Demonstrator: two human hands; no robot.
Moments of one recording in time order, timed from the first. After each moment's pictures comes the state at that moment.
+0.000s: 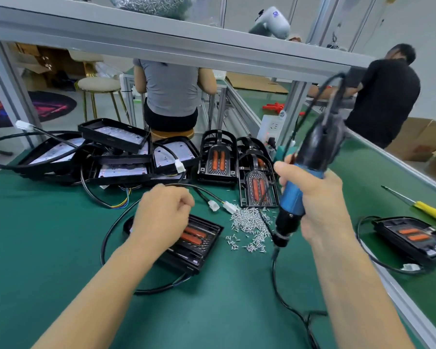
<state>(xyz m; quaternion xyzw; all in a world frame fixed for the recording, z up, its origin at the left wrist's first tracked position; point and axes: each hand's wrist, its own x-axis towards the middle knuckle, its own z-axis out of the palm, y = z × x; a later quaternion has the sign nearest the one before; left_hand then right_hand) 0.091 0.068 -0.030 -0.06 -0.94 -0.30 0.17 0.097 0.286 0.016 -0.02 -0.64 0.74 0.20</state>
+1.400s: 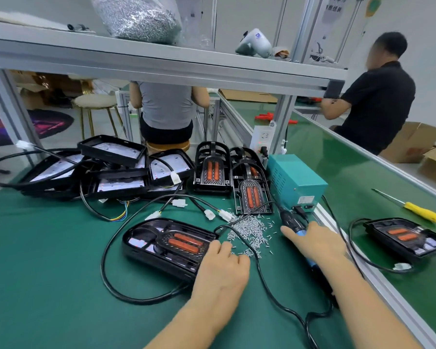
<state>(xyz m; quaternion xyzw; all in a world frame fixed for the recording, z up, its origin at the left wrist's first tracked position) 0.145 0.152 -0.074 -0.32 -0.94 0.03 0.15 0.077 0.381 -0.085 -0.27 -0.96 0.05 -0.01</state>
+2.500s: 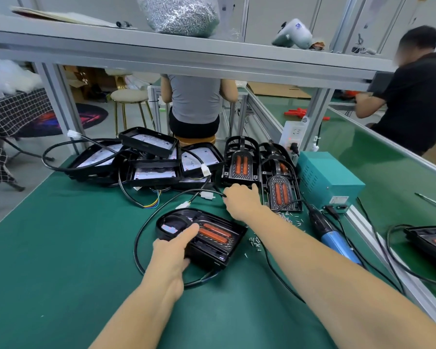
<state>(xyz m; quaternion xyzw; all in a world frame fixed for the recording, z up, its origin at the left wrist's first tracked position) 0.129 0.058 -0.075 0.29 -0.52 -0.80 -0.04 -0.009 0.194 -0.067 0.12 -0.99 -0.03 -0.03</state>
